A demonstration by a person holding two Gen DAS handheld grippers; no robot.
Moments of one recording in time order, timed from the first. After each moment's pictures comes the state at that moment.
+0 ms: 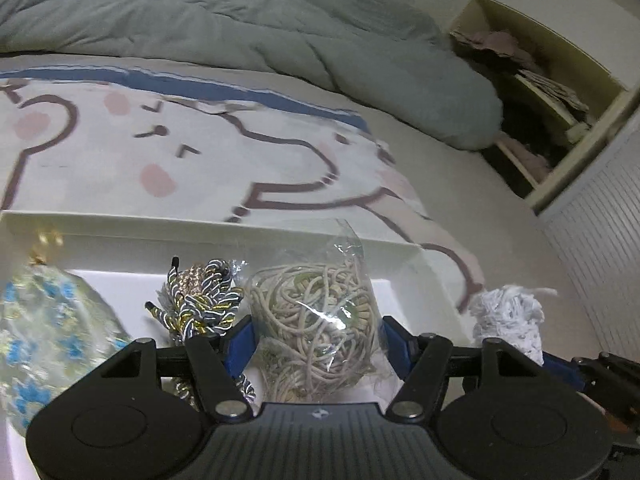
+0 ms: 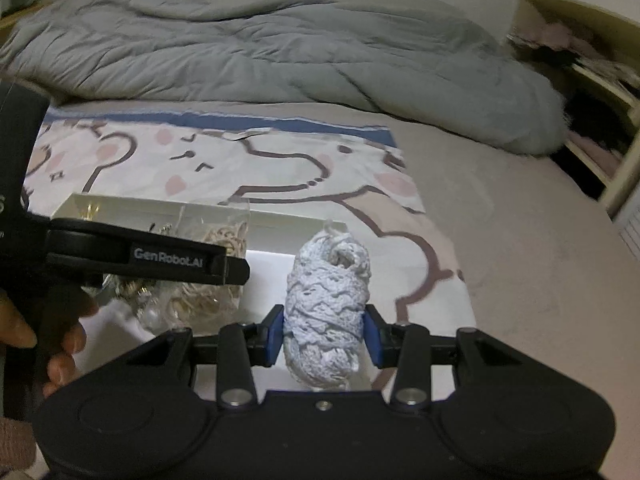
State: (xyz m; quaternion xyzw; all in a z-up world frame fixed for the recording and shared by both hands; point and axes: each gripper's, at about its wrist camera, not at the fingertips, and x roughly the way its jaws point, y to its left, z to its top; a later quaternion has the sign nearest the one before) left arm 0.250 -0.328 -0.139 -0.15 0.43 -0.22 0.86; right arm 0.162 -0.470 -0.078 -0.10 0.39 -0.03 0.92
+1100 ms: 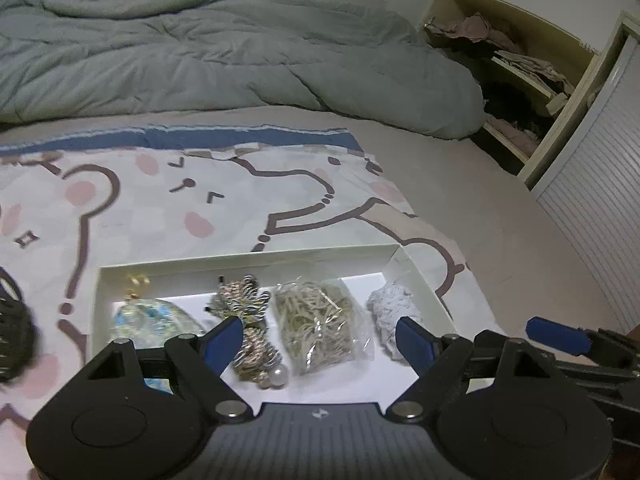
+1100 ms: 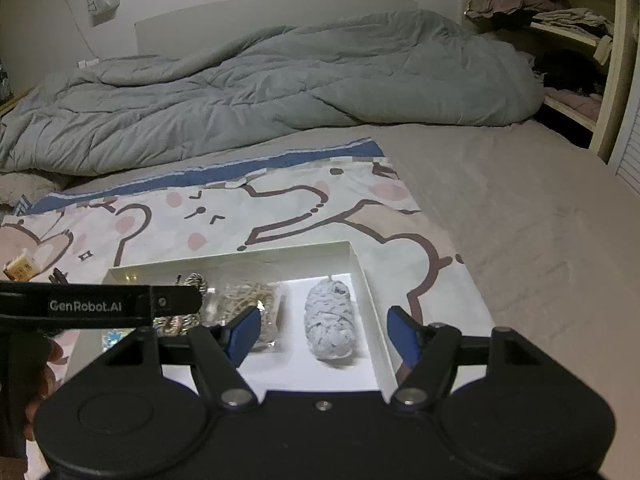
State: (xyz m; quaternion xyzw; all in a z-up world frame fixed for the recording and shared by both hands) left arm 0.201 -0.296 -0.064 -0.07 0.41 -0.22 0.88; right arm 0.128 -0.481 -0.038 0.04 0.36 -0.05 0.93
